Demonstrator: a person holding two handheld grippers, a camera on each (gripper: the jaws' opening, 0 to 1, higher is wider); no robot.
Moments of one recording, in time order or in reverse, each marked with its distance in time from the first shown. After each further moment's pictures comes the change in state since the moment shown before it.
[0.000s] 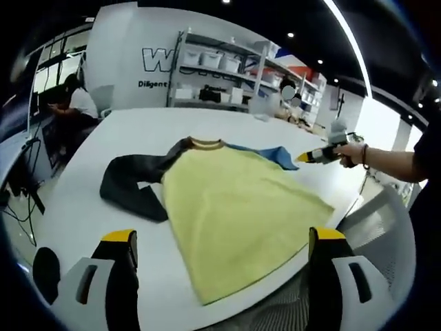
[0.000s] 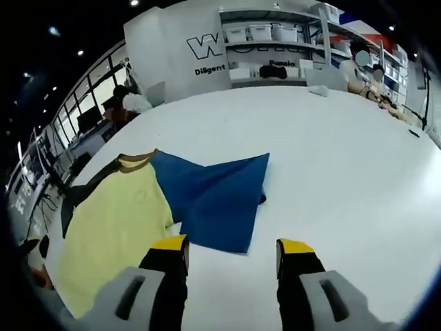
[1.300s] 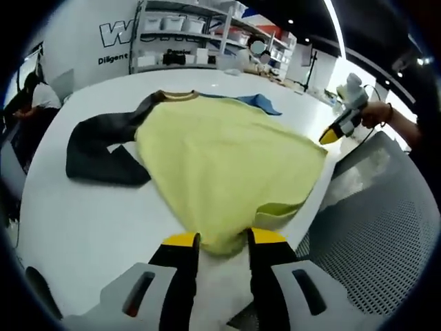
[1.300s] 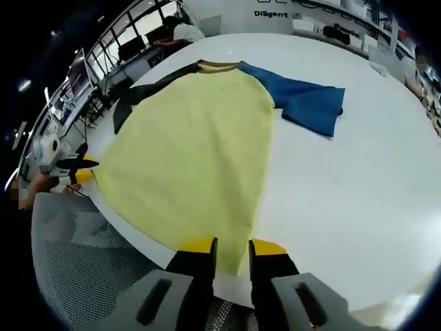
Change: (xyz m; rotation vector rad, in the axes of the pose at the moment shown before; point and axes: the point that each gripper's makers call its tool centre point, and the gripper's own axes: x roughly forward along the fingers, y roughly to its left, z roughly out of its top) left arm 0.025 0.018 -0.062 0.118 0.232 -0.174; right arm -0.110 0.084 -0.112 -0.227 0.341 0.213
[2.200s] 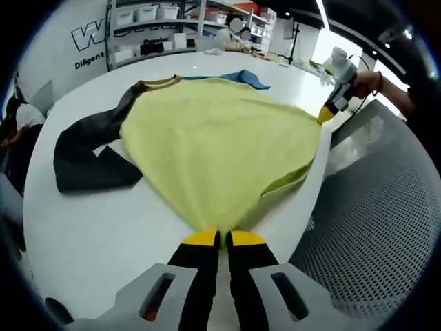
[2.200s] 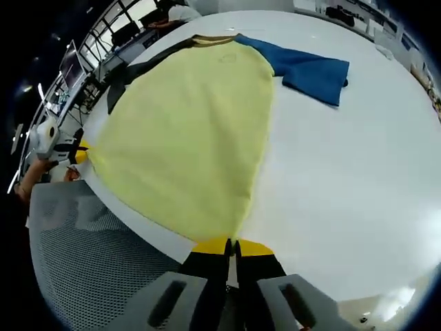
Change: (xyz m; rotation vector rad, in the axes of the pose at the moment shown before) left arm 0.012 0.004 -0.018 0.143 0.169 -0.049; right arm 0.014 -0.002 -0.048 -0.021 0.218 -0.001
